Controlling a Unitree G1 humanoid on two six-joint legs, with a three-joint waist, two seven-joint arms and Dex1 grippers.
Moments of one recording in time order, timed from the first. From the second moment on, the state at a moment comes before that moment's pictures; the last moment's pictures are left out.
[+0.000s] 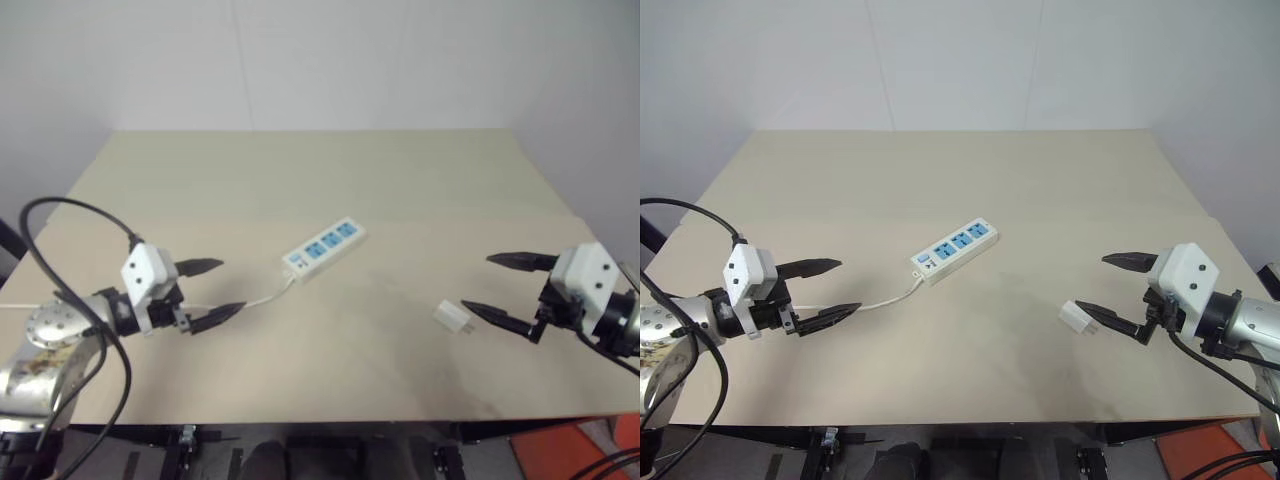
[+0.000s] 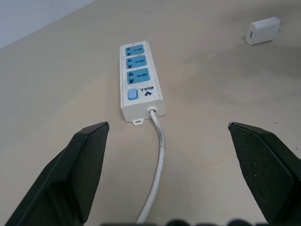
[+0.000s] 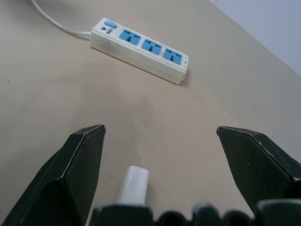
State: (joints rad) left arm -0.08 0.83 0.26 -0.32 -0.51 0.36 -0.98; right arm 0.01 -0.91 -0.42 -0.35 0.43 0.25 1.03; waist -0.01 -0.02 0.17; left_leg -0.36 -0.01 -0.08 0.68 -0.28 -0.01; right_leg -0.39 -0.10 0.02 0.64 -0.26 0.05
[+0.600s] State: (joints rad) left arm -0.29 0.86 0.06 -0.20 -0.43 0.61 -0.90; right arm -0.03 -0.91 -0.39 -0.34 0.43 0.25 1.03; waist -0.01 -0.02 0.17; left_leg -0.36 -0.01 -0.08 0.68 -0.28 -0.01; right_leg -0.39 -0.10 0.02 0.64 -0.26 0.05
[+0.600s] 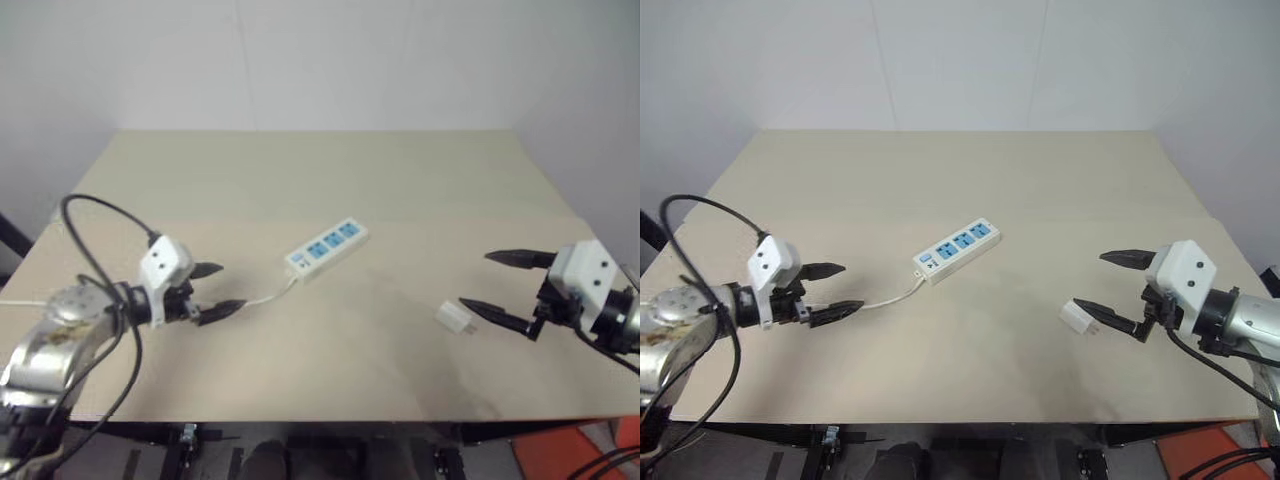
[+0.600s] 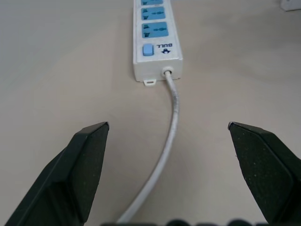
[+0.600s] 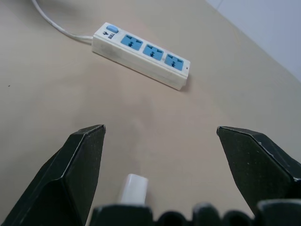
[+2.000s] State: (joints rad) left arm -0.37 0.70 -0.19 0.11 -0.22 0.14 -1.23; right arm -0.03 -0.92 -0.37 -0.36 0.42 0.25 1.03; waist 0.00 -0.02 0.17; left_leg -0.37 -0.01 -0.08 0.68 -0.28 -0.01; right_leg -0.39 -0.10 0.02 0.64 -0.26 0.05
